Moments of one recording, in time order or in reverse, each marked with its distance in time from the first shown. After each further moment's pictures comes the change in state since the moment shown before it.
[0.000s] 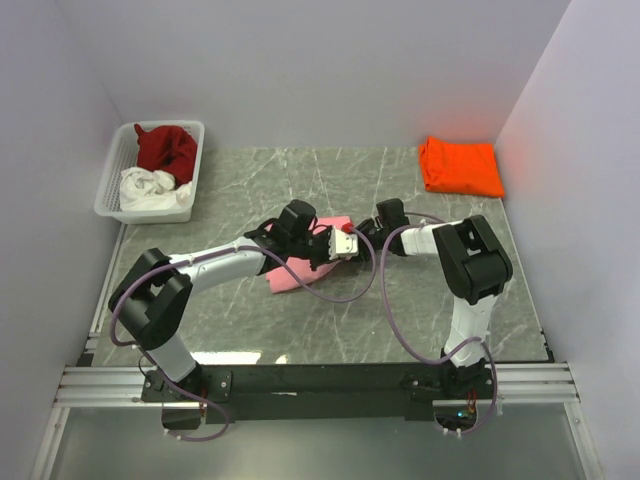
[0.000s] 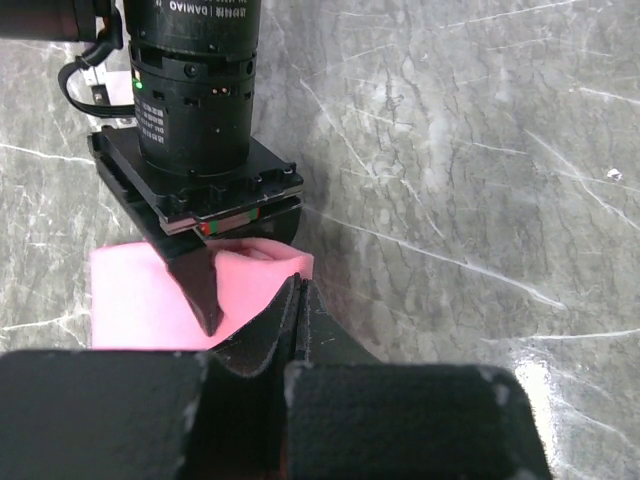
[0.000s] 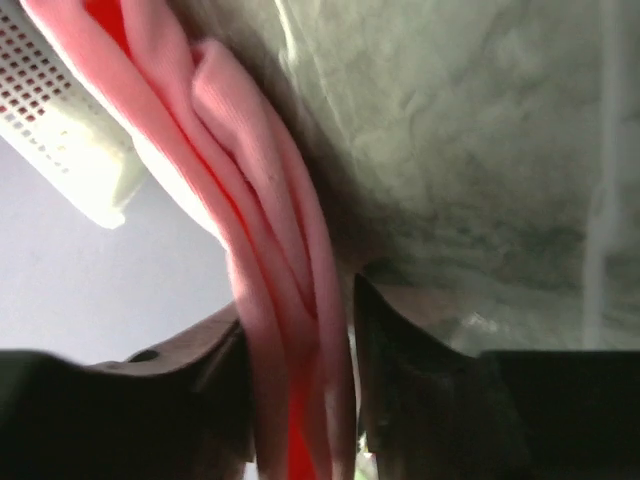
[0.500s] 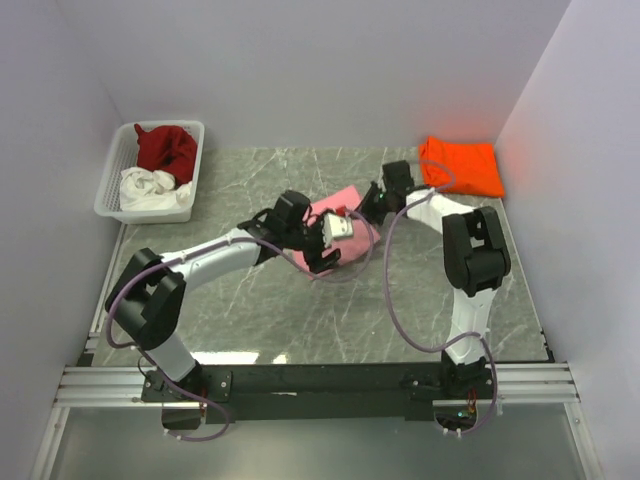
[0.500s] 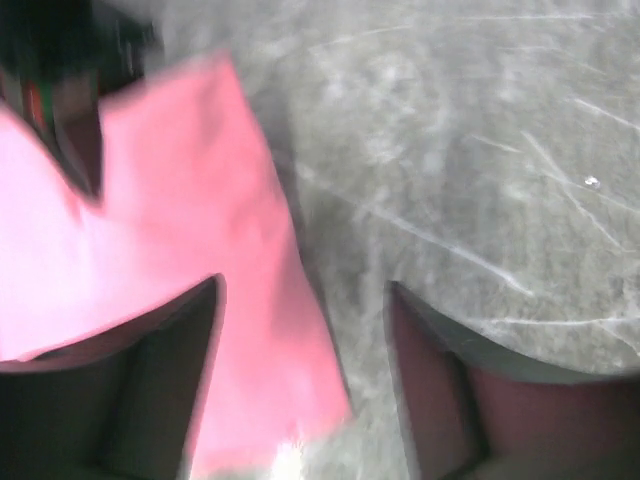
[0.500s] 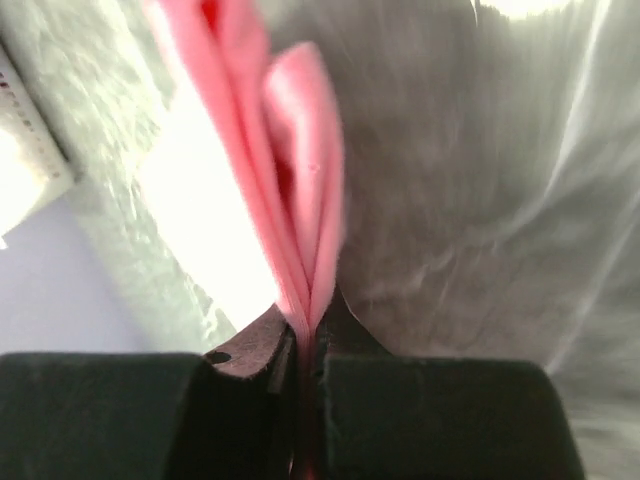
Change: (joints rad) left arm 0.035 -0.009 0.042 -0.102 -0.007 -0.107; right arm -0.063 0.063 0.357 -0.344 0.147 -0.473
